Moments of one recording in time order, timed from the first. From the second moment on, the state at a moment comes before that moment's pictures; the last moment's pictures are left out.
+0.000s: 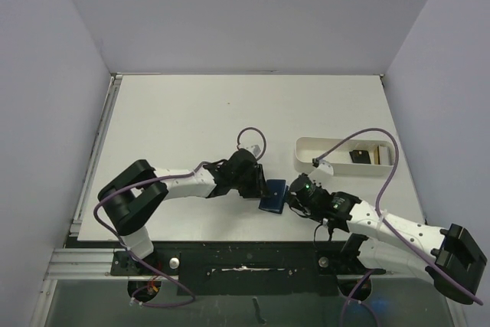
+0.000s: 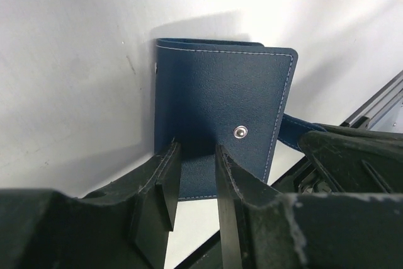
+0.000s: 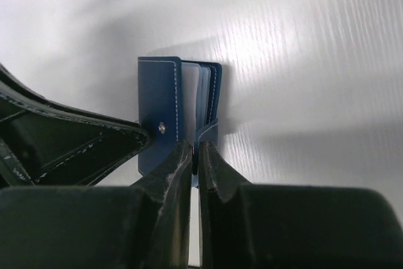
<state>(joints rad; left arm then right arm) -0.93 1.72 0.87 0.04 0.15 -0.95 0.92 0.96 0.47 -0.45 0.47 1.22</state>
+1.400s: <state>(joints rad) -0.77 1.93 1.04 0.17 0.36 -0.90 0.62 1.12 0.52 -0.20 0.08 0.49</state>
